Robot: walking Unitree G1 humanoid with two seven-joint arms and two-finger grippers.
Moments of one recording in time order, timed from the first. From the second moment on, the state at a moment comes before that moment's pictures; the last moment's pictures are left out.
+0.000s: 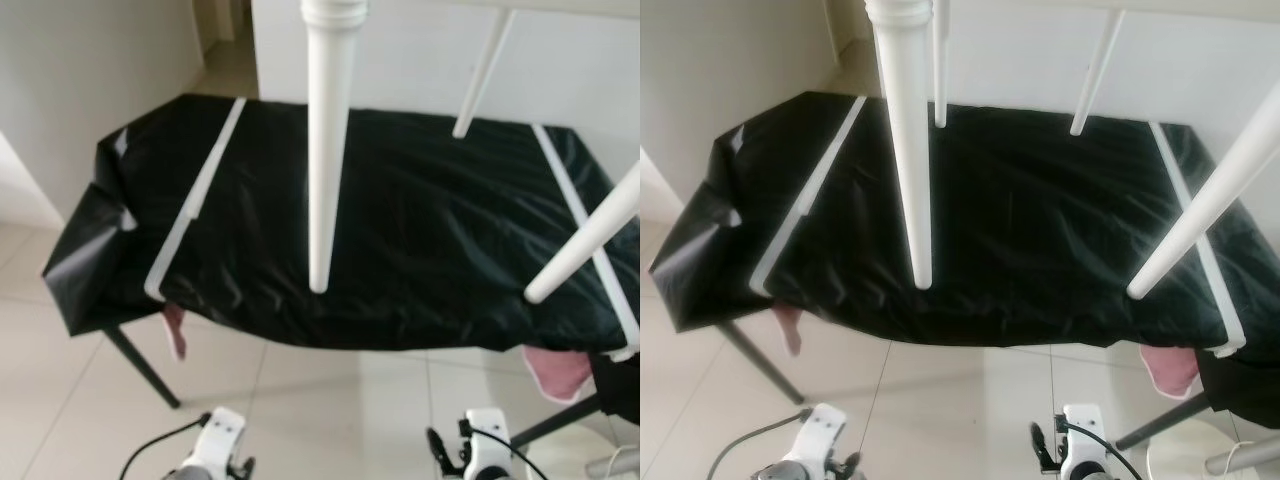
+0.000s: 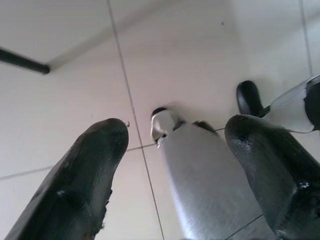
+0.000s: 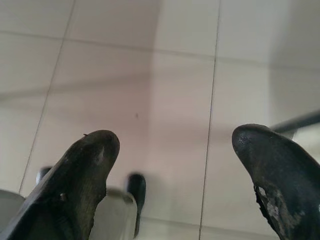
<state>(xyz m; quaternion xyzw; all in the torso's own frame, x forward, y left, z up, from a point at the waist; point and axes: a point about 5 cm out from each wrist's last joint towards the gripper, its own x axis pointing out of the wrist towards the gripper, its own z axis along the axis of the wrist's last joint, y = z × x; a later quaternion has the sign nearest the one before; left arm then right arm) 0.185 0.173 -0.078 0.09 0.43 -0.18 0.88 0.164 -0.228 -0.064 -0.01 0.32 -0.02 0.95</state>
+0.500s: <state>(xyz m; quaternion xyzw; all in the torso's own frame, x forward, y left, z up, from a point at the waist) 0.180 0.145 -0.085 0.10 0.45 -0.22 0.86 0.132 -0.219 -0.094 0.05 0.43 -0.10 0.90</state>
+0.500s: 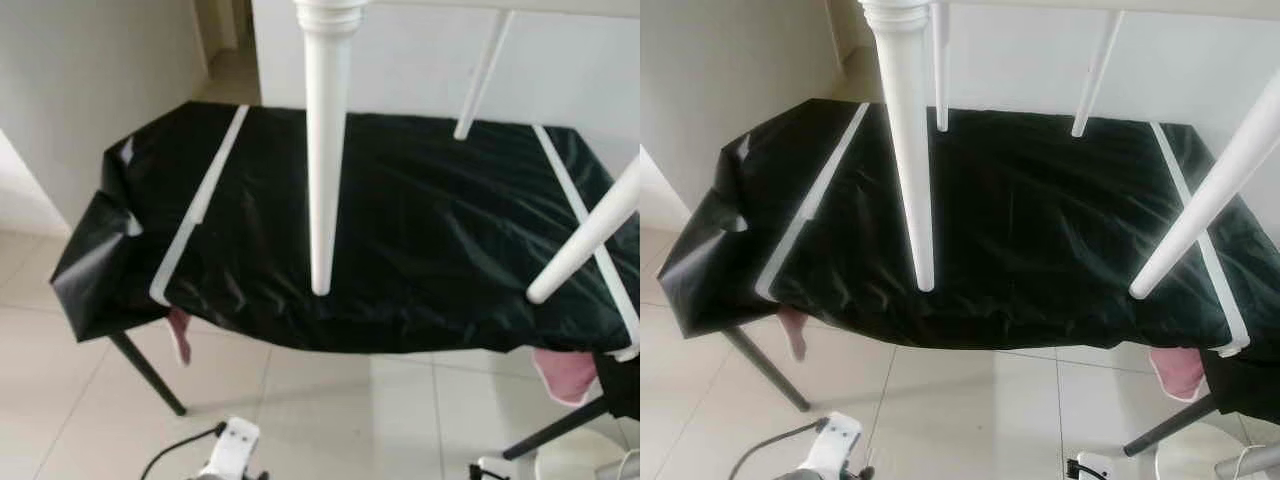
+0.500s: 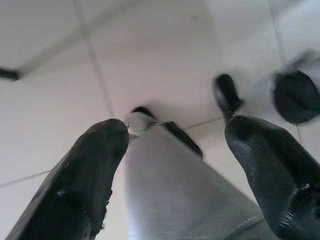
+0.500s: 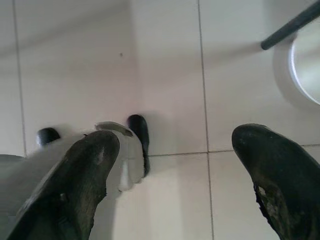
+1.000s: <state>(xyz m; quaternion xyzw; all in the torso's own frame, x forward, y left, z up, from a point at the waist) 0.178 0.143 -0.087 0.06 0.46 -0.19 0.86 0.145 -0.199 -0.094 0.00 0.44 -0.04 0.90</state>
